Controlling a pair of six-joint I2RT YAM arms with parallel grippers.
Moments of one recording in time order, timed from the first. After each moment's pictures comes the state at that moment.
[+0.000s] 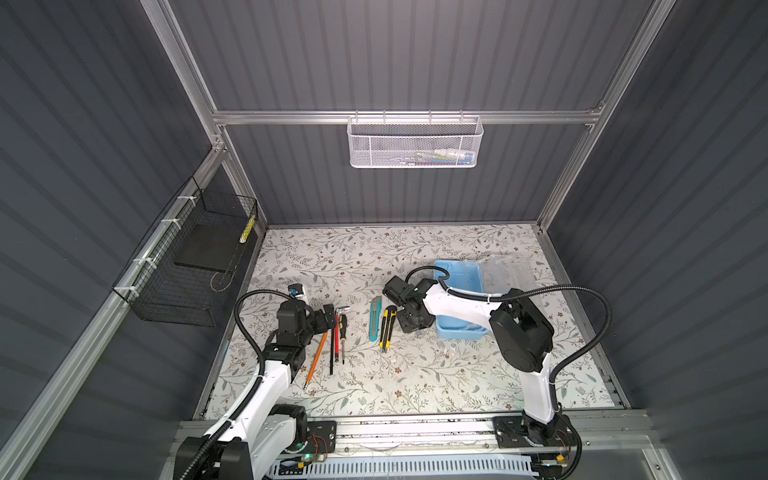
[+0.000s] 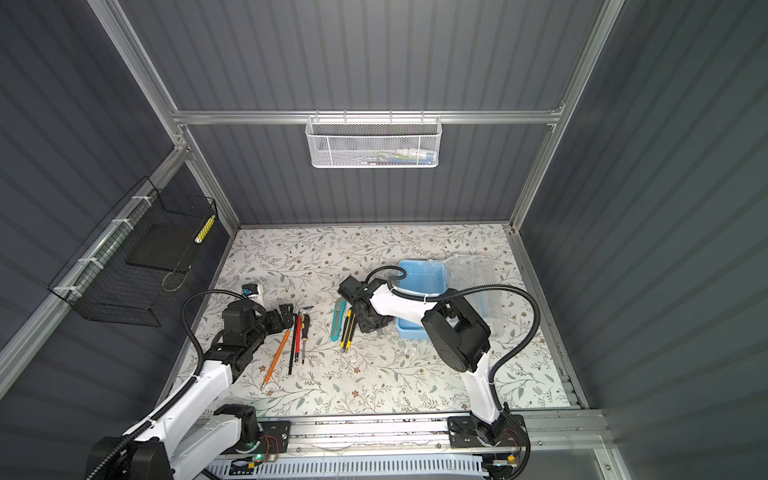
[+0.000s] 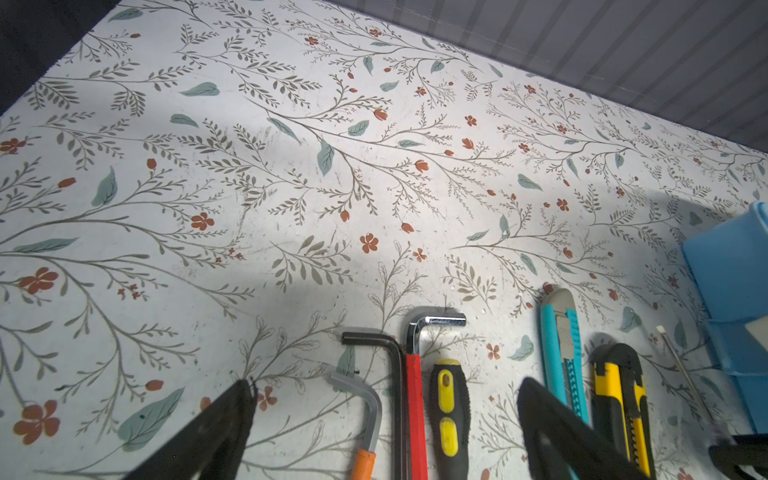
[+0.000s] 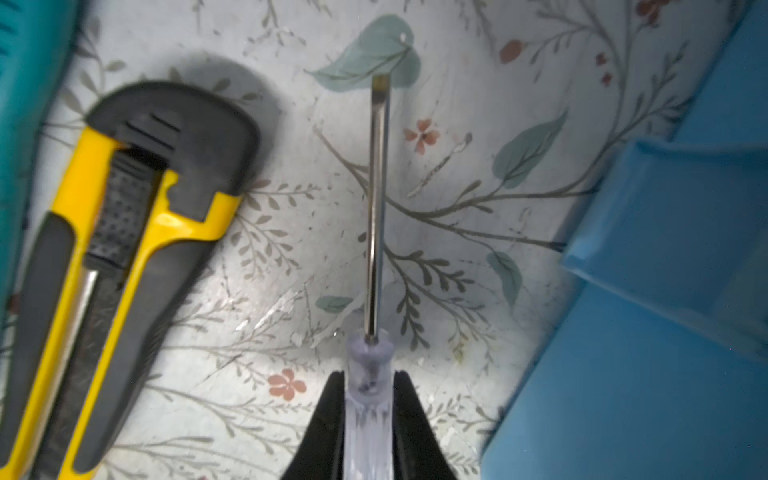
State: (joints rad) left arm -0.14 0.95 0.41 -0.03 -0.01 -0.29; right arm 0.87 2.04 1.50 -0.86 0.22 0.46
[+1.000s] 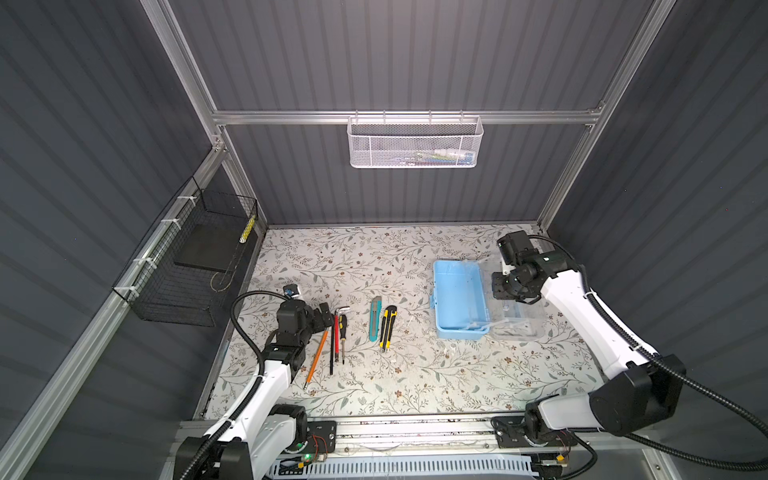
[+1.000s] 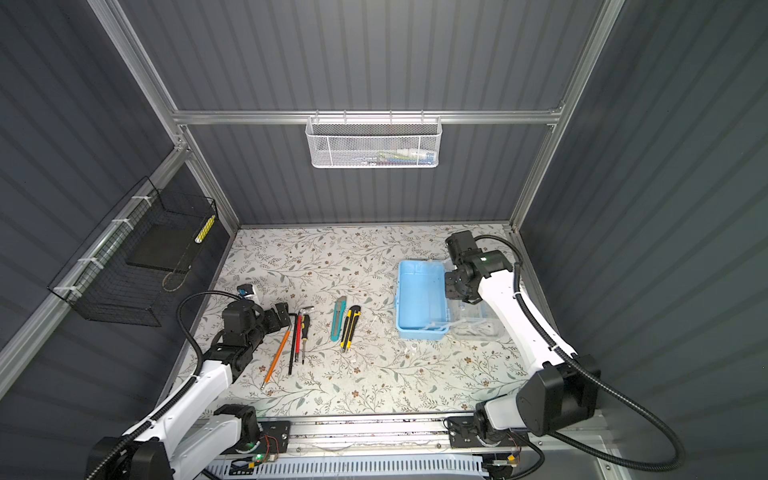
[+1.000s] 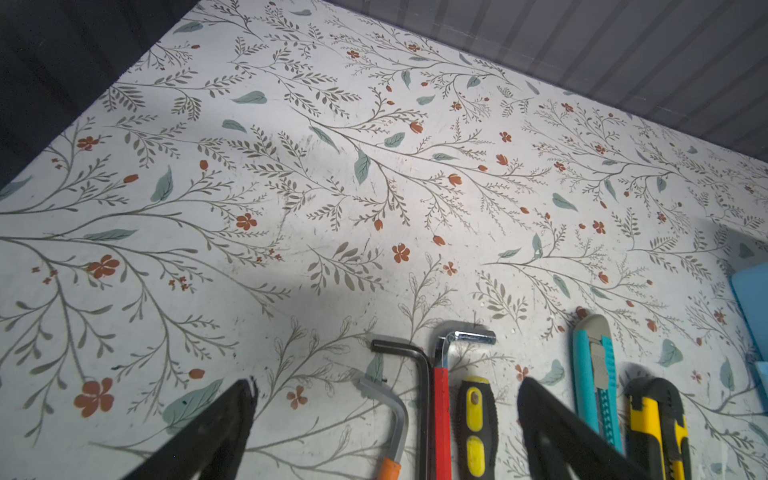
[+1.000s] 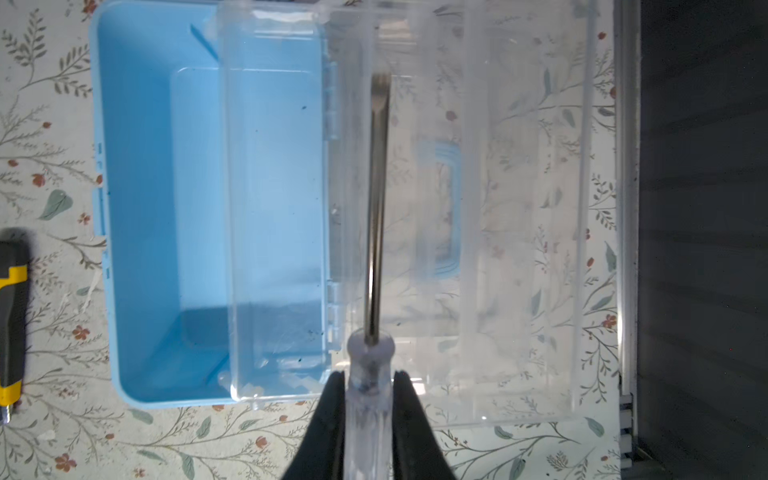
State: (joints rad) left arm -0.14 0.97 0.41 -0.04 -0.10 -0.32; right arm 0.25 1.40 1.33 -1.10 0.21 0.27
